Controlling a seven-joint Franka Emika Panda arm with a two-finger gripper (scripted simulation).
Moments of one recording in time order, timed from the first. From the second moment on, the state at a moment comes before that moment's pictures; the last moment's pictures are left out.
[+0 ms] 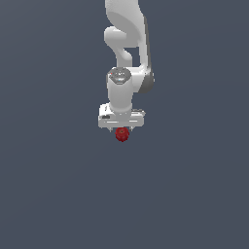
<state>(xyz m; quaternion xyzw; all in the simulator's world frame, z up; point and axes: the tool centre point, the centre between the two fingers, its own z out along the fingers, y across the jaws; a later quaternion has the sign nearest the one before) -0.061 -0.016 0.112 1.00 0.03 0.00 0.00</state>
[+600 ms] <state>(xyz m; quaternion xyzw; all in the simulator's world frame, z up) -0.082 -0.013 0.096 1.00 0.04 0.00 0.00</state>
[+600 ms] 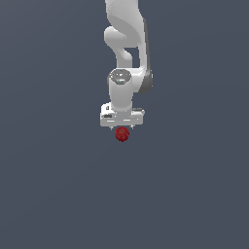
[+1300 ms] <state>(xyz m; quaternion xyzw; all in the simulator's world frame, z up) -0.084 -0.013 0.050 1.00 0.04 0.00 0.00</state>
